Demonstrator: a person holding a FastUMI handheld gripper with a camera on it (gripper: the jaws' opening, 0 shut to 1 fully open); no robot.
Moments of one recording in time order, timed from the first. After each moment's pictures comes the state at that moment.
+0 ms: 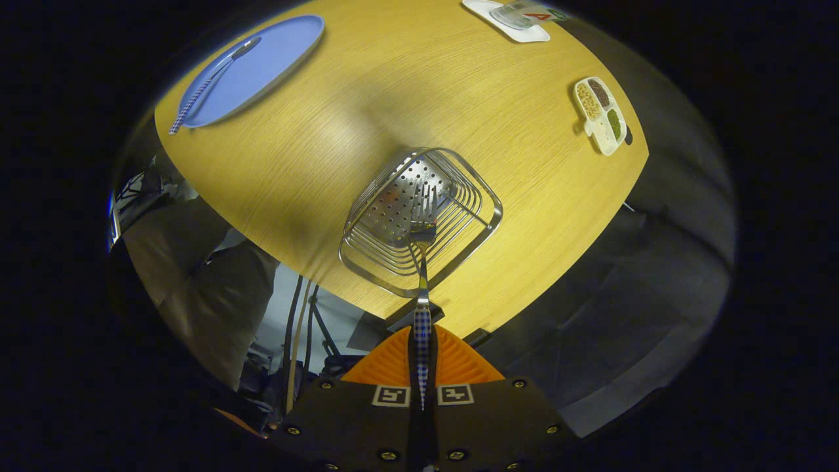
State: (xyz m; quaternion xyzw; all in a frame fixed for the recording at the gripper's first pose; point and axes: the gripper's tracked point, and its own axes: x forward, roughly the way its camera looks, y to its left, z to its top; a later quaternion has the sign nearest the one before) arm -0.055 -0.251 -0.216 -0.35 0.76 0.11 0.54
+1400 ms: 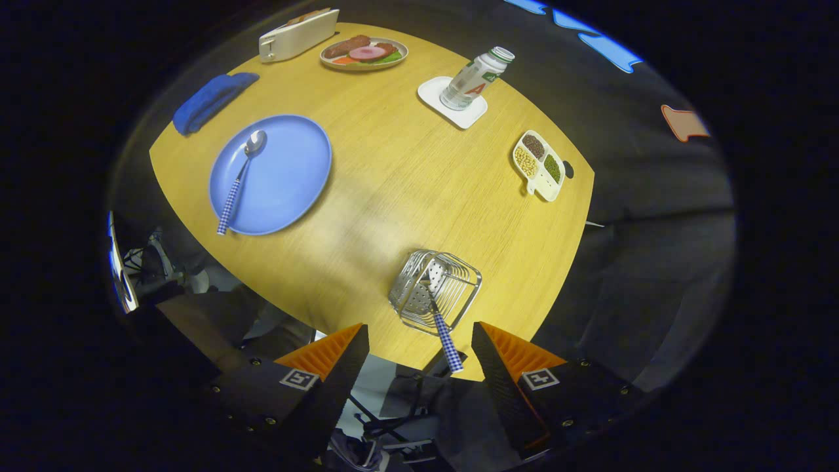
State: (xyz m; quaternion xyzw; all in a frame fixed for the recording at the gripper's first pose) arm -0.040 -0.153 -0.147 -0.25 0.61 0.08 0.75
